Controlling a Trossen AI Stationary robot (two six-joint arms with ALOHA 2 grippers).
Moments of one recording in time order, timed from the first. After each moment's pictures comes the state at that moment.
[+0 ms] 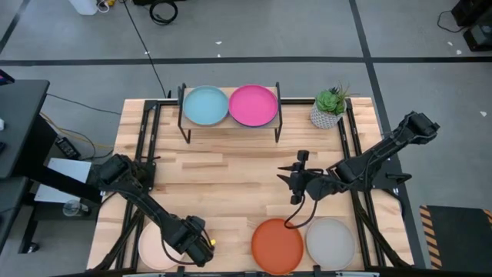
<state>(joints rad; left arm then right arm) -0.78 1.90 1.26 -0.76 0.14 -1.88 0.48 1.26 0.74 -0.15 0.80 -0.04</state>
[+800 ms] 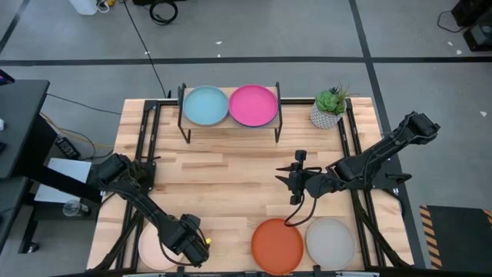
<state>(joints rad) -0.79 1.89 1.26 -0.87 0.14 -1.91 0.46 1.26 0.74 -0.12 0.74 -0.06</state>
